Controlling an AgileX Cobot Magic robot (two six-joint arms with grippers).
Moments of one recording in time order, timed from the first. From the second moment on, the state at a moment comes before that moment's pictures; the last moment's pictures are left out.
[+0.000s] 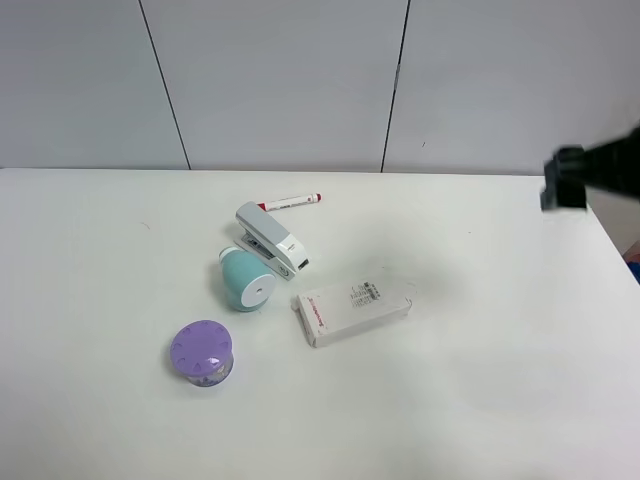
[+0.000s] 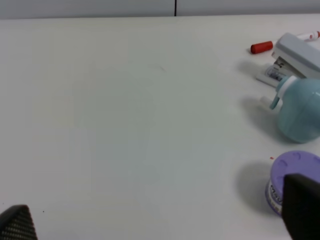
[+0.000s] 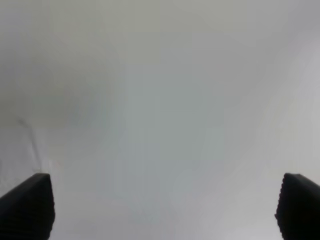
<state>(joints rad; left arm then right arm) 0.08 -0.01 -0.51 -0.07 1.05 0.03 0.27 1.14 -1.02 -0.26 0.98 0.41</state>
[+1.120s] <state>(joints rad) 0.08 -0.01 -0.51 -0.07 1.05 0.03 -0.11 0.00 -0.49 -0.08 1.06 0.06</state>
